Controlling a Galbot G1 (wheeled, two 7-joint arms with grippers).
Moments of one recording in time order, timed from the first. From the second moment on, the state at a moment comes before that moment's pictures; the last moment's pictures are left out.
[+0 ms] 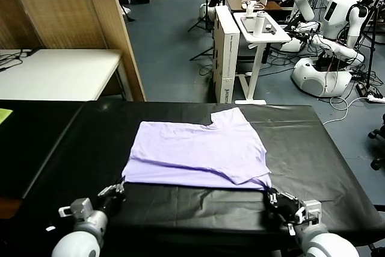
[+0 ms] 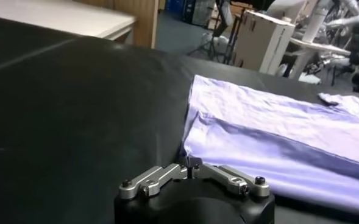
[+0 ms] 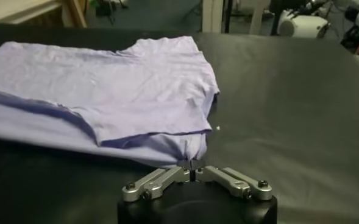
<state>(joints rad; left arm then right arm) 1.62 -1.23 -0.62 -2.11 -0.59 0.42 -0.18 -1.76 1.06 0.59 2.35 0.55 -0.69 0.19</state>
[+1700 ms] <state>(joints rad) 1.39 -1.07 -0.68 -2.12 -0.85 0.61 -0.23 -1.03 0.90 0.38 1.95 0.86 -0.74 0.23</state>
